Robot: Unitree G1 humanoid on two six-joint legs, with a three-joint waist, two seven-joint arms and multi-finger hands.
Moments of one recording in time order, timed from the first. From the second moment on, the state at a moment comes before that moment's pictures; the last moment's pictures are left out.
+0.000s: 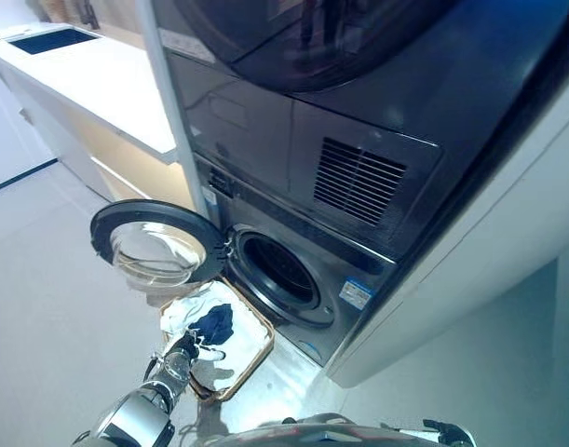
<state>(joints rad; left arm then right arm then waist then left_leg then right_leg) -0.35 0.26 -0.47 1.37 -0.01 -0.07 0.17 -0.02 -0.37 0.15 1.43 0.20 -0.10 -0.06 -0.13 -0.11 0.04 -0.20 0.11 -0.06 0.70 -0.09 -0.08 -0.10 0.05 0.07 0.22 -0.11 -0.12</state>
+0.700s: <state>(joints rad) -0.53 0.46 -0.40 1.43 0.07 -0.05 0.31 -0.17 -0.38 0.21 1.39 0.14 -0.11 -0.06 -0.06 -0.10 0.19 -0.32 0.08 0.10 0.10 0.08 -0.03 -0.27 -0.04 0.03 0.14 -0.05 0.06</state>
